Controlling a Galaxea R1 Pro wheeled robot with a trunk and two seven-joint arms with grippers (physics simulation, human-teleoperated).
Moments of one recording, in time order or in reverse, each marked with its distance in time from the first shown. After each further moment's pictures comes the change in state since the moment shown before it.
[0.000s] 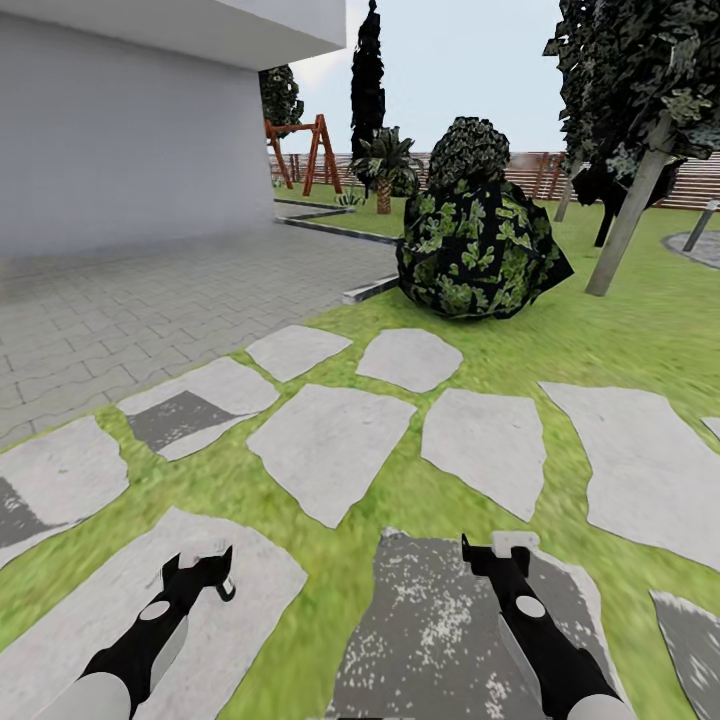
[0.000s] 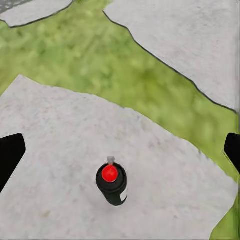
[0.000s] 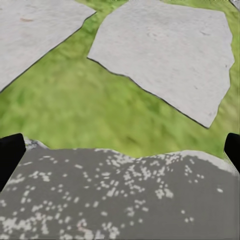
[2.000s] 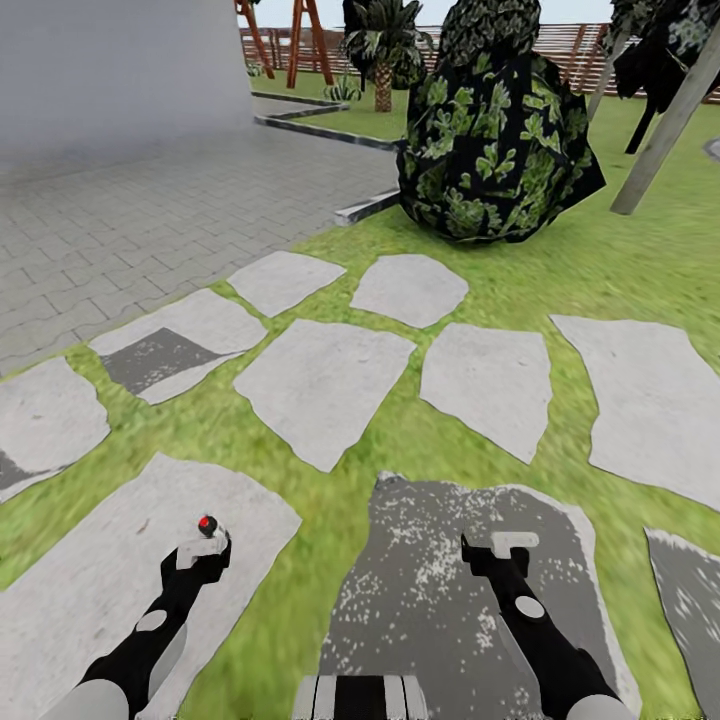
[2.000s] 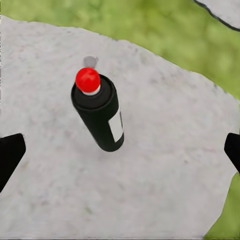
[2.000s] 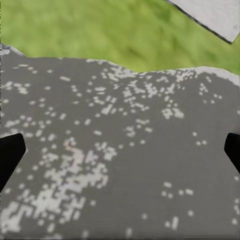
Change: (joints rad) left arm 0.011 0.001 -0.001 0.018 0.000 -0.143 0.000; right arm 0.000 0.002 0.000 0.003 -0.001 0.001 0.000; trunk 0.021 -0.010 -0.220
